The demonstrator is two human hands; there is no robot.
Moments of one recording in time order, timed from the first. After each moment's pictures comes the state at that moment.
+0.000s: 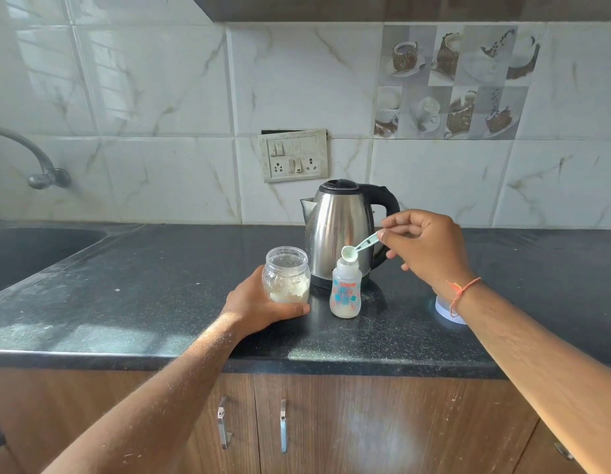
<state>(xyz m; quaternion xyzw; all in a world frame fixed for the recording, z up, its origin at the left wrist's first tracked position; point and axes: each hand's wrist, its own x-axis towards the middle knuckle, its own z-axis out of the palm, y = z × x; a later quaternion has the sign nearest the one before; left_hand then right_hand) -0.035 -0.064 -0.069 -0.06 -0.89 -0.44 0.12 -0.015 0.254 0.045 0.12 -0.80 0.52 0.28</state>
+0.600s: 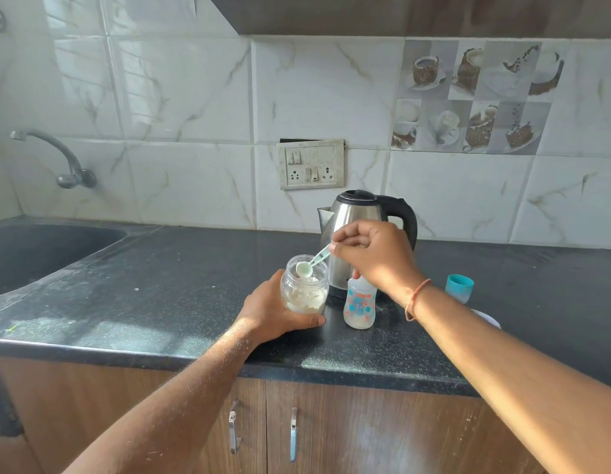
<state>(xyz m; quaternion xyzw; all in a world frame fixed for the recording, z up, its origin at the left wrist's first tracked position) -0.025 -0.059 -0.061 -0.08 -0.89 -0.42 0.14 -0.012 0.170 0.056 0.19 -0.81 0.51 0.19</state>
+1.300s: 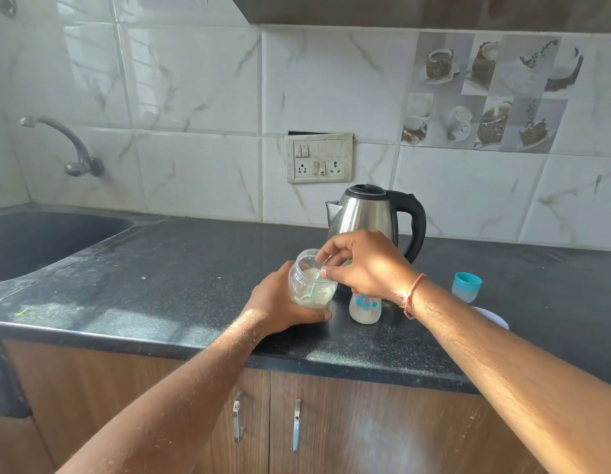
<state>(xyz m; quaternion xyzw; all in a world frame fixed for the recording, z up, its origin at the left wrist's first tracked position) -0.015 -0.055 -0.055 -0.09 -0.89 -0.43 0.15 -0.008 0.153 0.053 0.27 -0.90 0.32 0.10</state>
